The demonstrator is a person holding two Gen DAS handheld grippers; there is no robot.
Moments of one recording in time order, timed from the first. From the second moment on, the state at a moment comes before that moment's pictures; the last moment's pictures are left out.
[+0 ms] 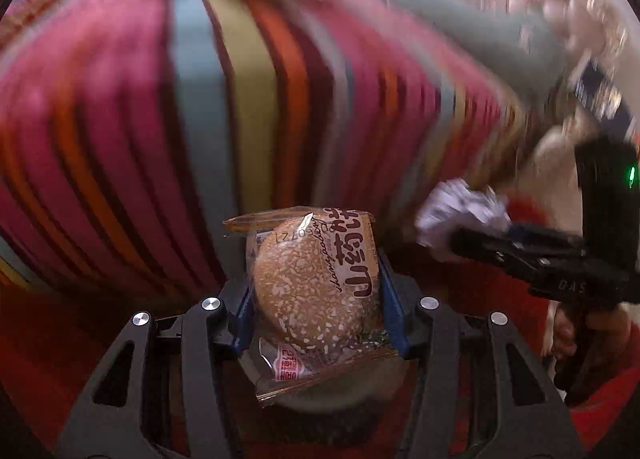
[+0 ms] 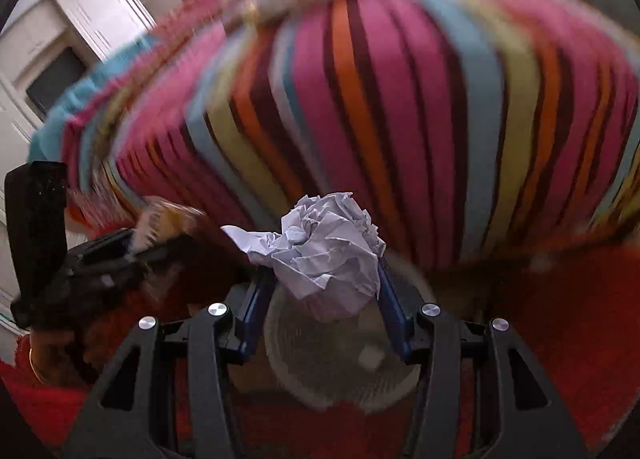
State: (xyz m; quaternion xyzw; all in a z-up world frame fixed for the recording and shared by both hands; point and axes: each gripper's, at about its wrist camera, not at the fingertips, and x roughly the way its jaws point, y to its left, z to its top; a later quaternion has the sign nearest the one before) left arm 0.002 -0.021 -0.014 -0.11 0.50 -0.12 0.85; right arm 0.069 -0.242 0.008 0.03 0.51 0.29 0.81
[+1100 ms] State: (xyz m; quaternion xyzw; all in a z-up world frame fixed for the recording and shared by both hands) left arm 0.035 -0.047 -0.163 -0.08 0.67 -0.09 0.73; right arm 0.071 -0.237 -0.102 -0.03 0.64 0.22 0.74
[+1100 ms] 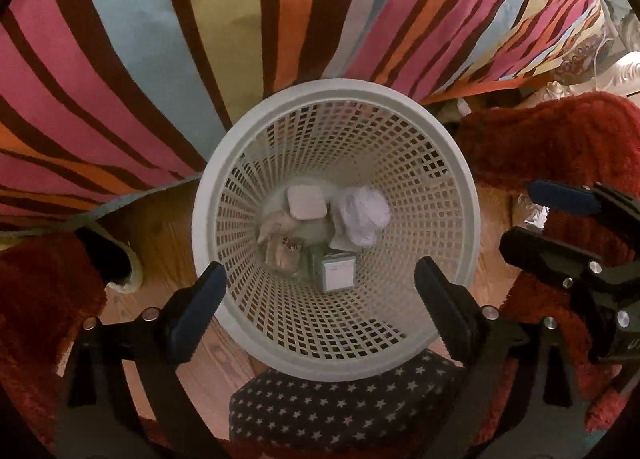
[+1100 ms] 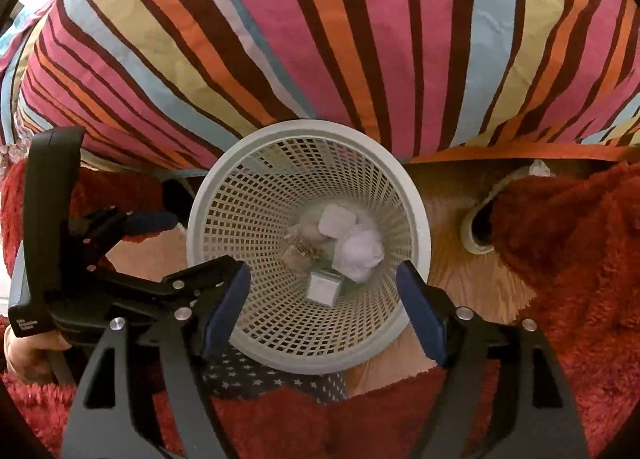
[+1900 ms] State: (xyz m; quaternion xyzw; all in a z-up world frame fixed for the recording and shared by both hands) left arm 0.126 0.084 0.092 -0.05 0.37 0.04 0.93; right arm 0.163 -0.231 0.106 -0.02 0.29 0.30 0.91
